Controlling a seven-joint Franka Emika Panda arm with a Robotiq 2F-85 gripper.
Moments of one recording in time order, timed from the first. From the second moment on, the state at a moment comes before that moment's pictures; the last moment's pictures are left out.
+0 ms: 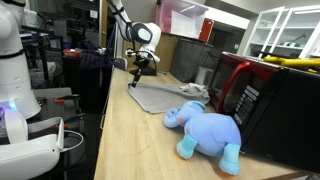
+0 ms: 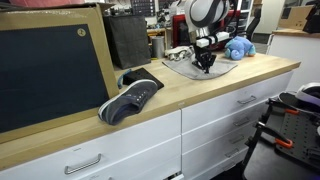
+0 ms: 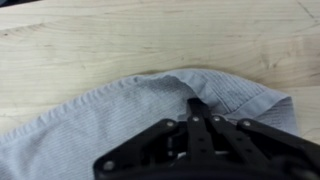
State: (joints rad) arm 0.04 0.27 -0.08 -2.17 -0.04 2.17 0.46
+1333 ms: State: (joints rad) arm -0.02 0.12 -0.08 -2.23 -0.07 2.13 0.24
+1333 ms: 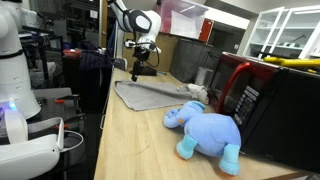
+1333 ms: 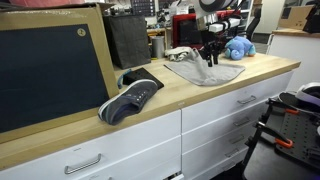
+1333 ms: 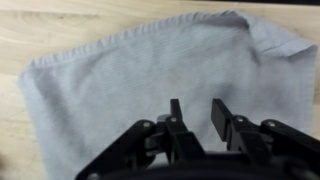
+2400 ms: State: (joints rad) arm -0.13 0.35 -0.26 -2.10 -0.46 2.24 0.15
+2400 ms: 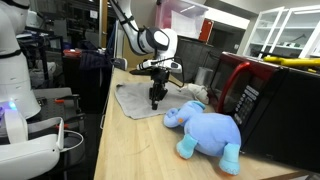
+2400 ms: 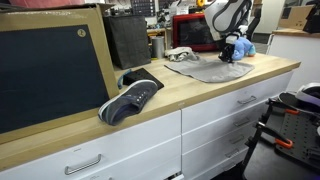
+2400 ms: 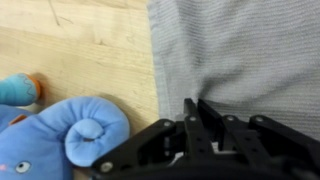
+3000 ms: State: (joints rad) arm -0.18 0.30 -0.29 -2.10 -0.55 2.23 0.07
